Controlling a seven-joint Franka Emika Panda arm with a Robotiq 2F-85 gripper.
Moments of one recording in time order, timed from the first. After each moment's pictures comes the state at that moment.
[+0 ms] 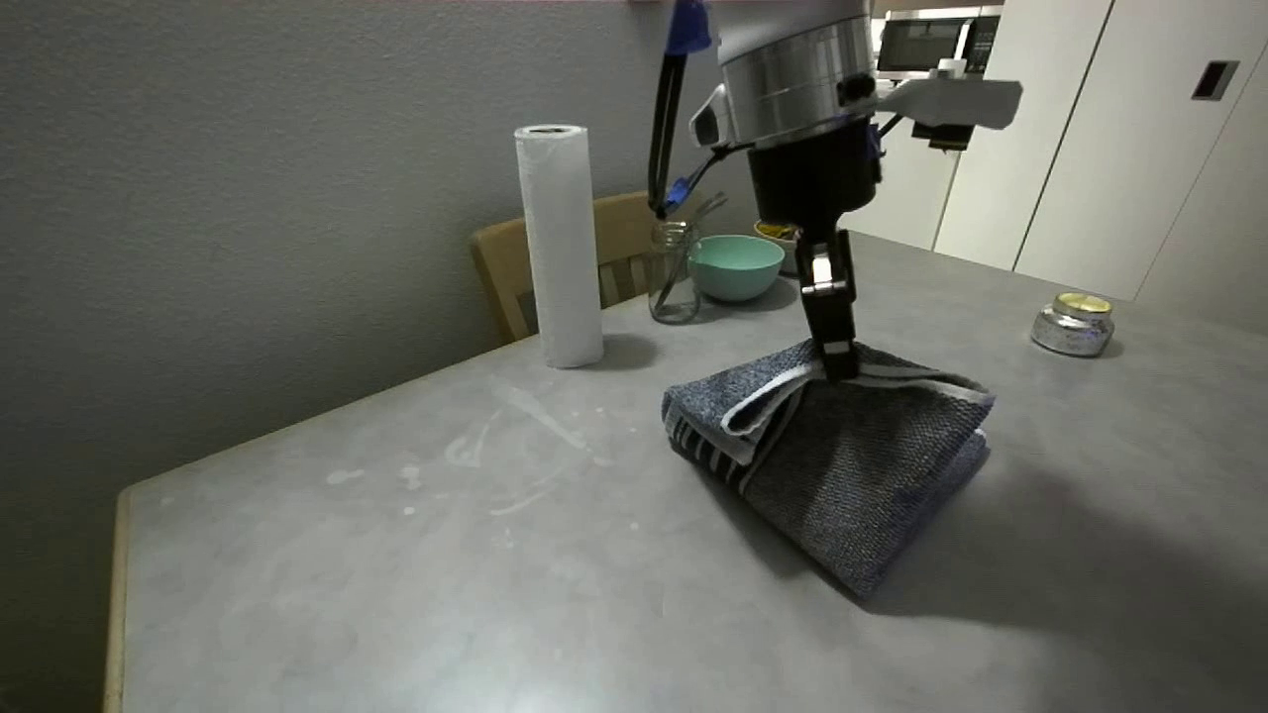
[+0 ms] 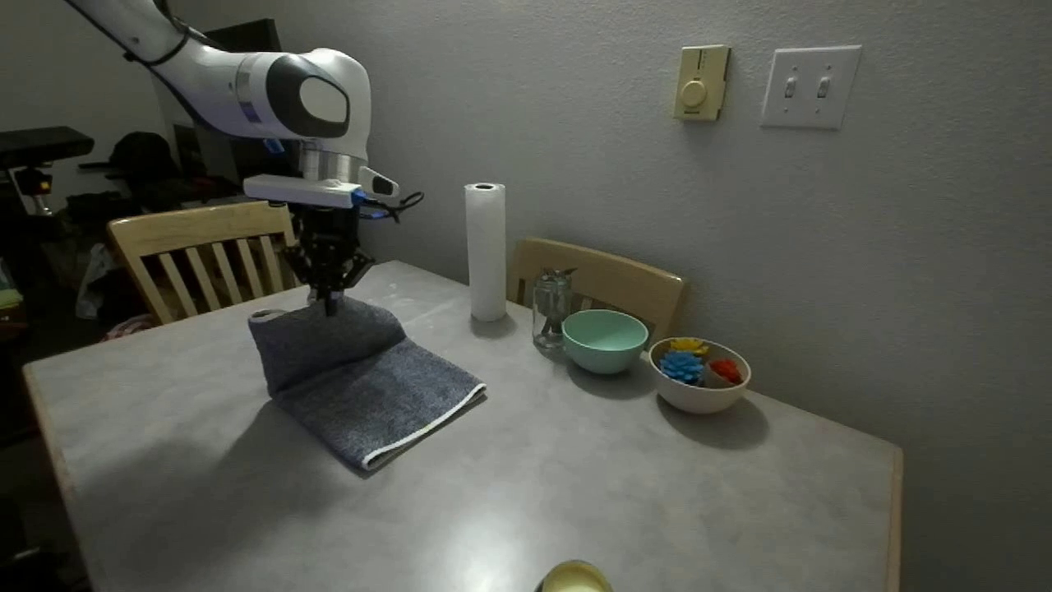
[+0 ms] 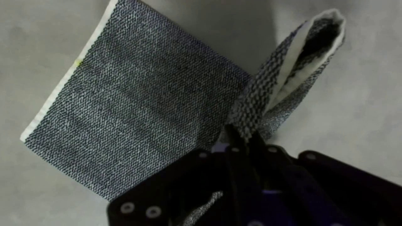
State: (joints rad) arm 0.15 0.43 0.14 -1.83 -0.10 1.98 -0.27
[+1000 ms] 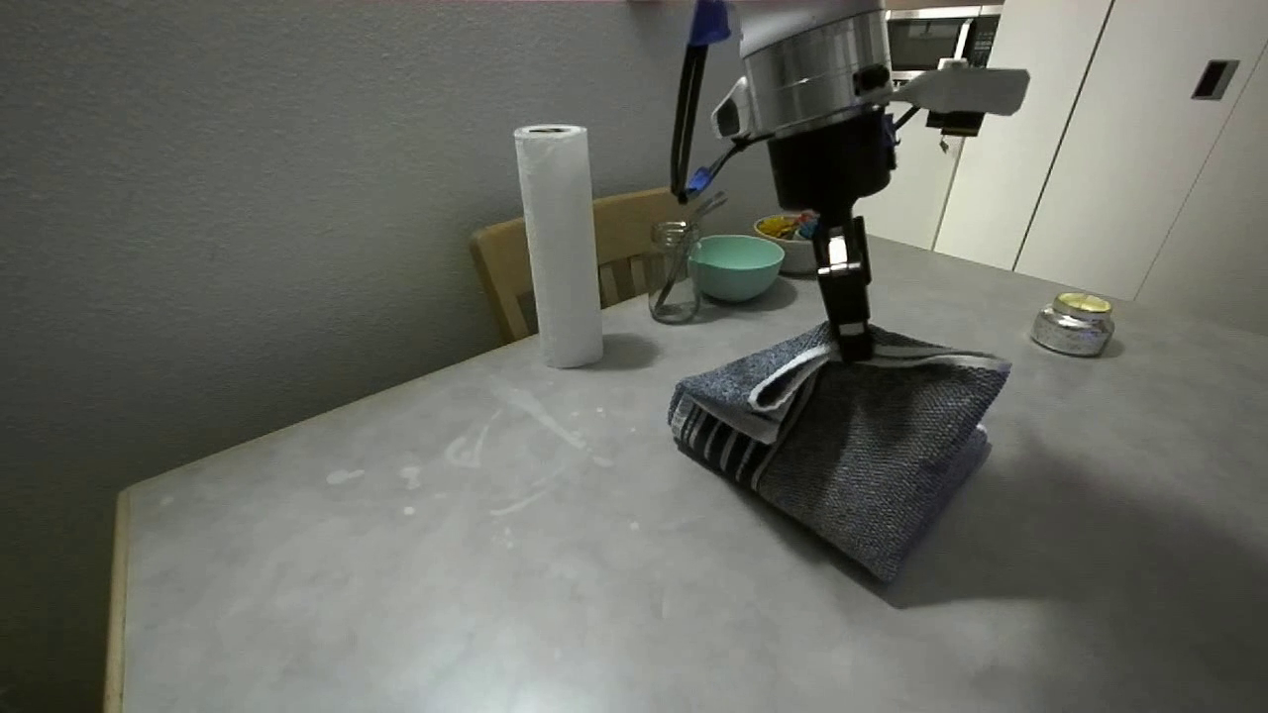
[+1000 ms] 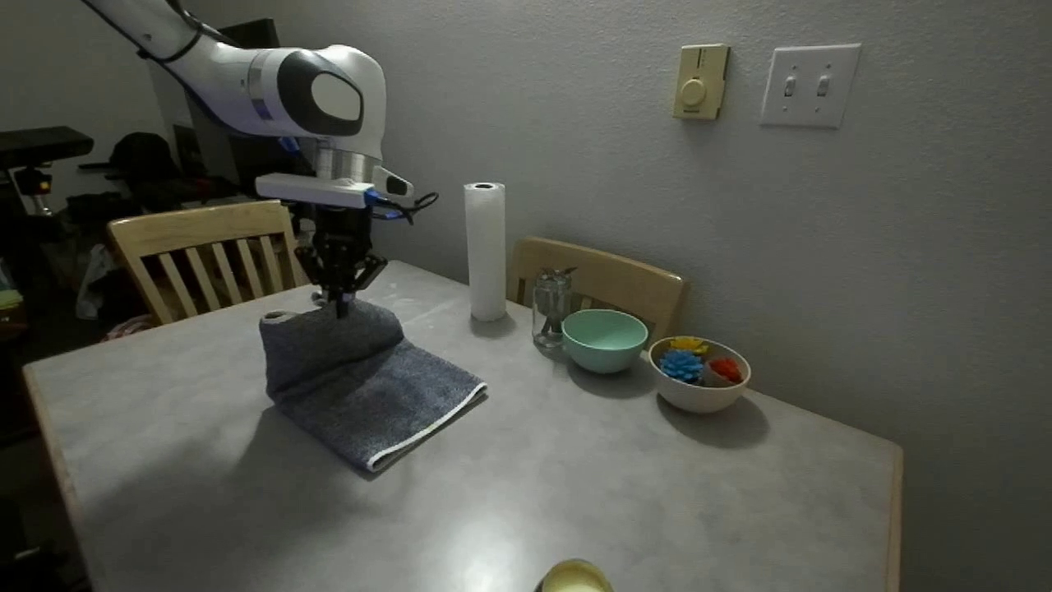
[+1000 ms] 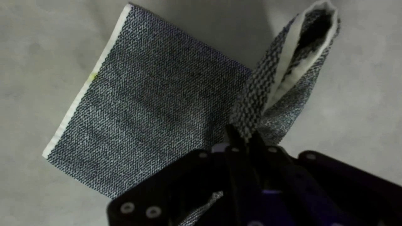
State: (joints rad) arm 0.11 0.43 0.13 -1.83 -0.09 1.96 -0.28
